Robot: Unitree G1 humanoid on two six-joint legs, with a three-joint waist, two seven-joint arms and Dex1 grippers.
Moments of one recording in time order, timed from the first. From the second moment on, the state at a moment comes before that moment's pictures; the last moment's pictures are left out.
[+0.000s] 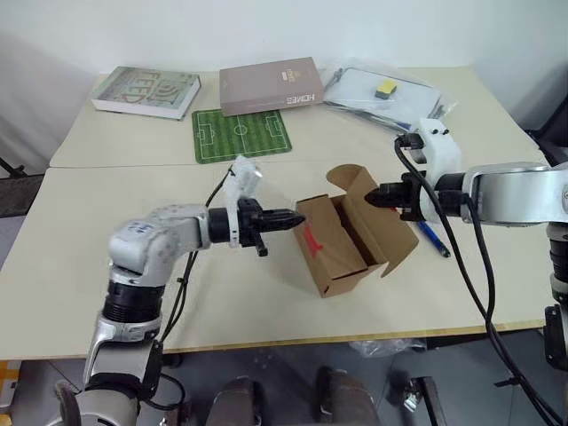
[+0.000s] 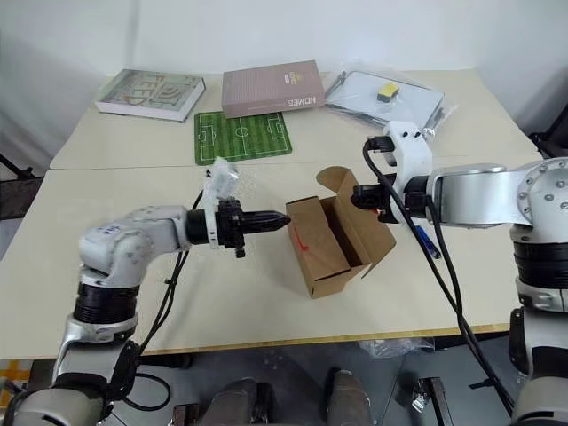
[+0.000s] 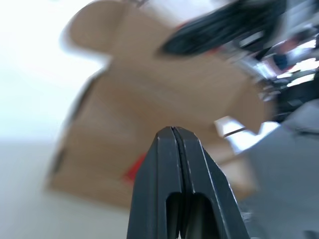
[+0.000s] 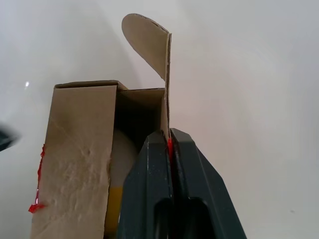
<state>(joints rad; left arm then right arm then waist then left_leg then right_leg) -0.73 0.40 0.04 -0.18 -0.70 1.13 -0.75 -0.92 -0.90 0.08 -0.04 1.95 1.30 -0.68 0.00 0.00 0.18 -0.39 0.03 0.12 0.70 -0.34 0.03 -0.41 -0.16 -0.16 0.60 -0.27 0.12</state>
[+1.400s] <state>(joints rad) -0.66 0.64 -0.35 -0.18 -0.31 0.95 -0.82 -0.83 -0.87 0.19 0.06 1.90 1.24 -0.66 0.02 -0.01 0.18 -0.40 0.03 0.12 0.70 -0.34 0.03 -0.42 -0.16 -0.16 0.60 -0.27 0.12</state>
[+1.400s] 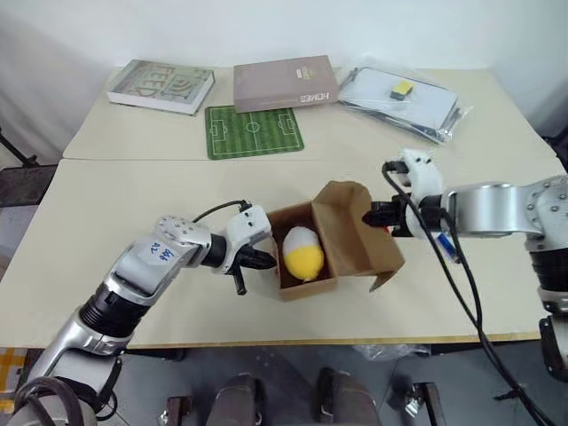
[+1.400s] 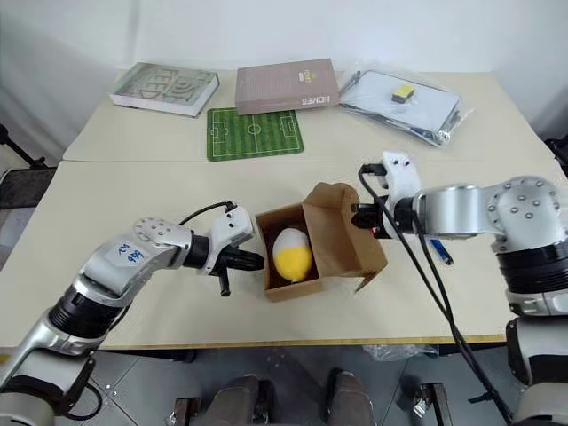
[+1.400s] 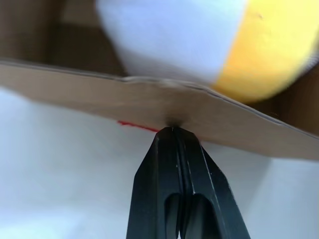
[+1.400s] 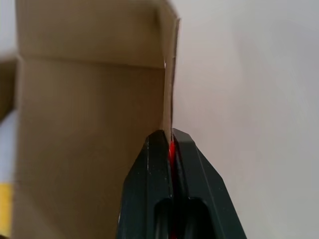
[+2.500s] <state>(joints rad) -0.93 0.79 -0.21 0.19 -0.20 0.64 -1.00 -0.60 -1.03 -0.06 -0.23 0.91 0.97 0.48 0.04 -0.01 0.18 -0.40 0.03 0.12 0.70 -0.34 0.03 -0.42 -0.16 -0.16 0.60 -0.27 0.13</state>
